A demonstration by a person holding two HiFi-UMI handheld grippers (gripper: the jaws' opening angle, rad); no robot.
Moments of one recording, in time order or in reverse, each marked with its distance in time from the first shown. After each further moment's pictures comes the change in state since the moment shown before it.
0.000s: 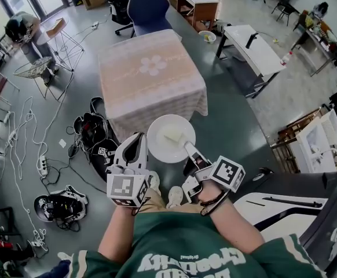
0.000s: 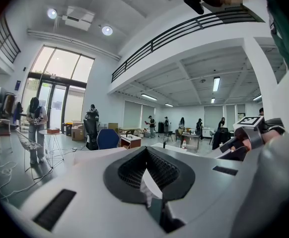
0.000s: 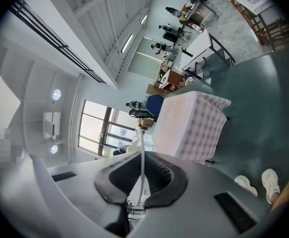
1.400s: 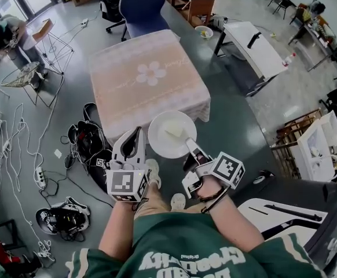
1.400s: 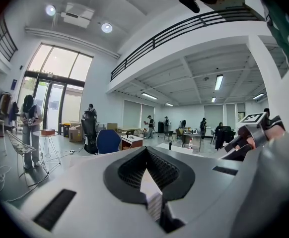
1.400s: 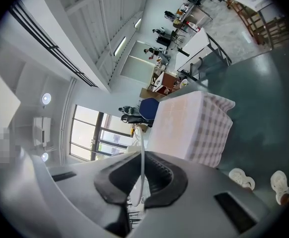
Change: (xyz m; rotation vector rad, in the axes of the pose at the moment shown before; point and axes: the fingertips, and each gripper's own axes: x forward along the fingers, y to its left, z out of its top) left arm 0.119 0.092 0.003 0.013 0.003 -0.018; right arm 0.126 -0.002 0.055 0.051 -0.059 -0.029
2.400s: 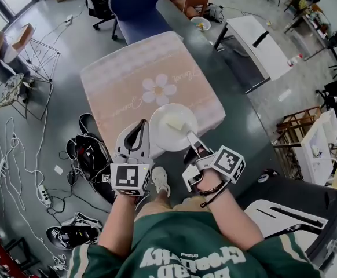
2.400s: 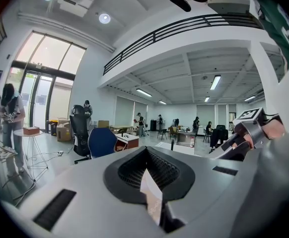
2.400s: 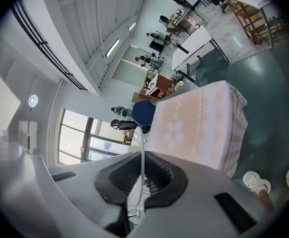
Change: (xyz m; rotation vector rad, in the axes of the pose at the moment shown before) left arm 0.160 0.129 0.002 0.010 0.026 -0.128; right arm 0.186 0.016 0.047 0.041 -0.072 -0.109
